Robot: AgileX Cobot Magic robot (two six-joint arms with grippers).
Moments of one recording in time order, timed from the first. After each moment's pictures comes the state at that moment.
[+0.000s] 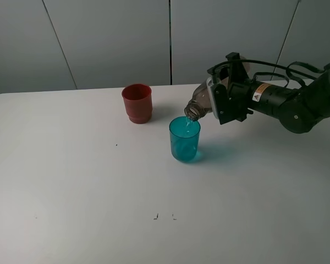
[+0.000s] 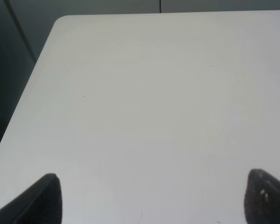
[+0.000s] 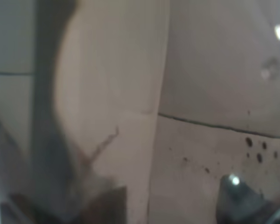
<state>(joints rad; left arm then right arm) 0.03 0.00 -0.51 0.09 1.09 -0.04 0.22 2.02 -0.78 -0.38 -0.88 -1.57</state>
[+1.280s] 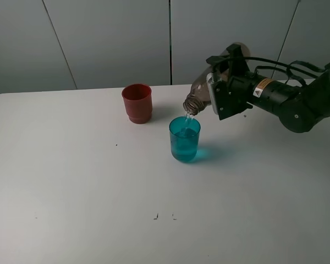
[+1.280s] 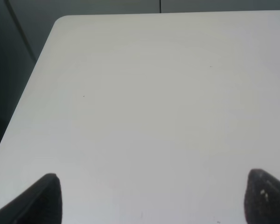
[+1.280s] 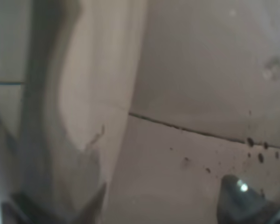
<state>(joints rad) 0.03 0.00 -0.51 0.09 1.09 -0.04 0.22 2.02 -0.78 -0.38 -0.99 -1.64</state>
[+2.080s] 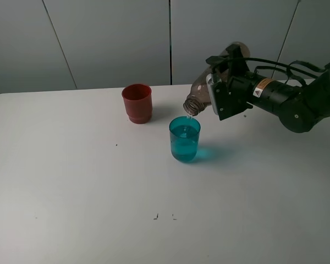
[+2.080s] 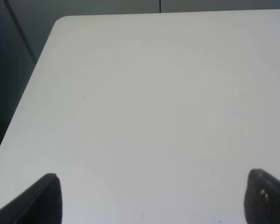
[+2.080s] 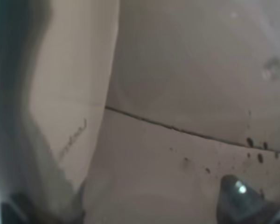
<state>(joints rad) 0.03 0.00 -0.51 0.09 1.09 -0.04 0.22 2.02 -0.78 -0.39 -0.99 -1.63</state>
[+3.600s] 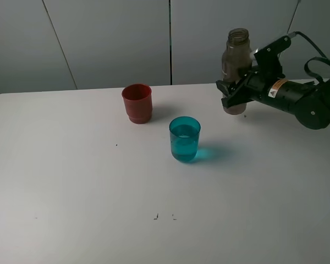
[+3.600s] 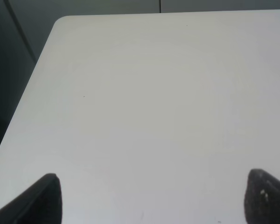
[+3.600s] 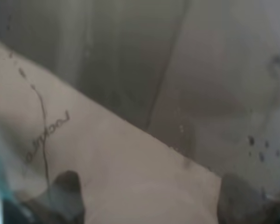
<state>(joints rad) 0.03 0.00 -0.51 0.09 1.09 -0.04 0.10 2.02 -0.80 -0.46 -0.87 0.02</state>
